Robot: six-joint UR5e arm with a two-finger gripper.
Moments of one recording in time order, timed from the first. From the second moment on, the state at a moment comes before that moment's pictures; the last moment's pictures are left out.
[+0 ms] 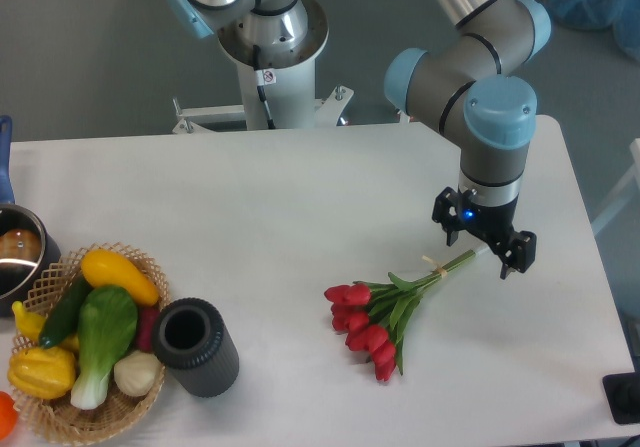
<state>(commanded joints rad) 2.69 -1.98 -1.62 -0.89 1.56 1.45</state>
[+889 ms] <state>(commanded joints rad) 2.59 -1.95 -1.71 -0.89 1.60 1.43</state>
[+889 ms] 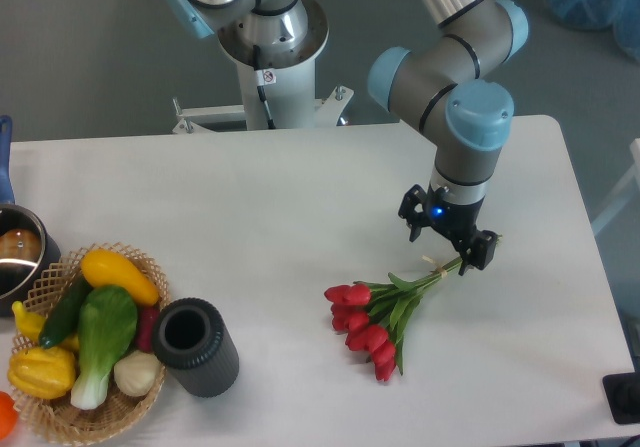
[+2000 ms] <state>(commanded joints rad) 2.48 -2.12 -1.62 -0.89 1.65 1.20</state>
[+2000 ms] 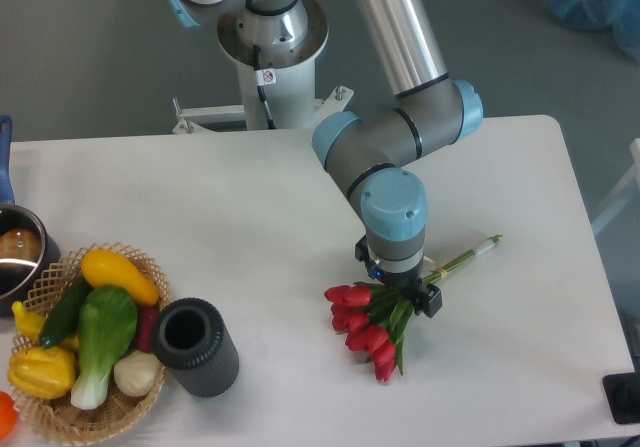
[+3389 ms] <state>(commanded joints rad) 2.53 -1.93 -1.57 -1.04 1.68 1.19</state>
